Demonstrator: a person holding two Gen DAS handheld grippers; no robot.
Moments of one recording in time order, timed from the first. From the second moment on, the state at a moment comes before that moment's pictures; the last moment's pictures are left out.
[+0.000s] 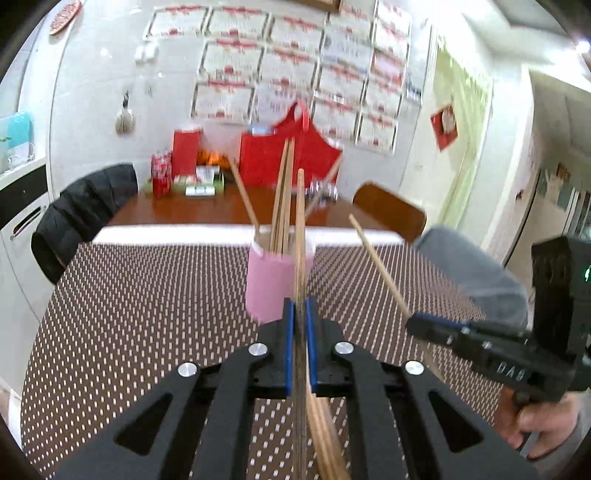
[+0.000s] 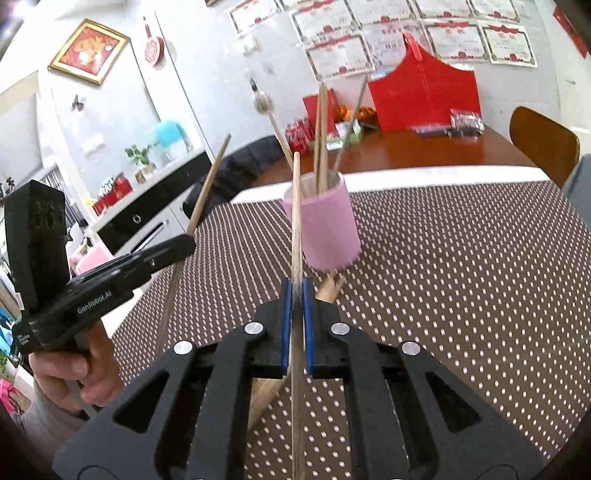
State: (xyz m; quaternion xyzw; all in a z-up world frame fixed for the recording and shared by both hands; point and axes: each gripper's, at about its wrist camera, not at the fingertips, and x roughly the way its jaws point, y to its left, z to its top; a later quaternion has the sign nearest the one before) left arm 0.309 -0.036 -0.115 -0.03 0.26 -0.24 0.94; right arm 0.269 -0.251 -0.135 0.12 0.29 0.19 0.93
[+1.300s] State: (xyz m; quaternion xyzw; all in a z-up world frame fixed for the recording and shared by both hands) left arm 0.475 -0.063 -0.038 -0.14 0.05 -0.24 0.96; right arm 0.454 -0.233 -0.038 0.17 0.07 0.16 0.97
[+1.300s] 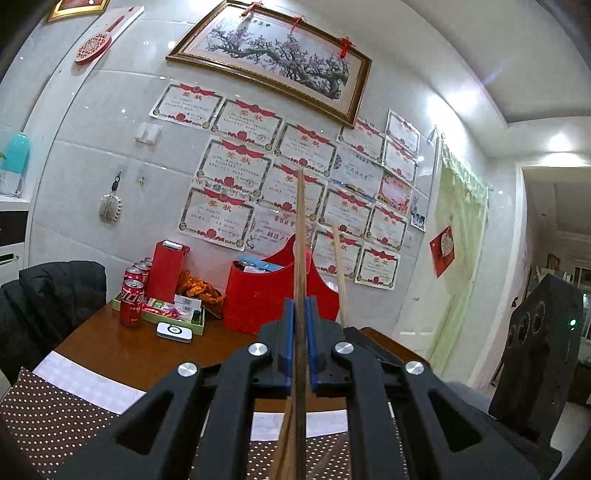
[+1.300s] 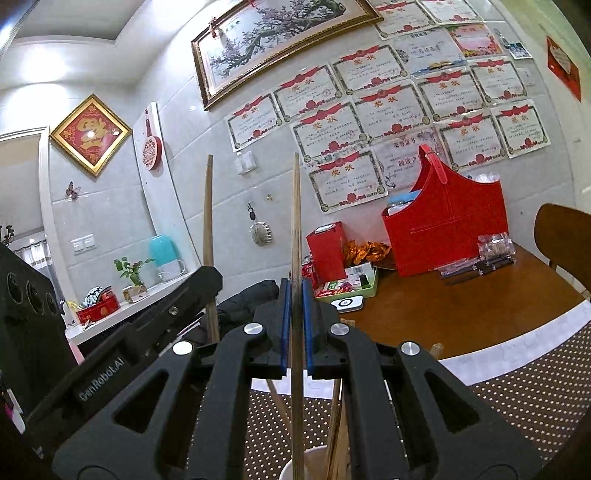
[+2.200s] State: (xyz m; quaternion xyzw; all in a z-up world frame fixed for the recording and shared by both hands) left arm 0.478 -0.064 -0.099 -0.12 0.07 -0.21 0.97; right arm 0.457 -0.240 -0.084 0.17 0.09 0.14 0.97
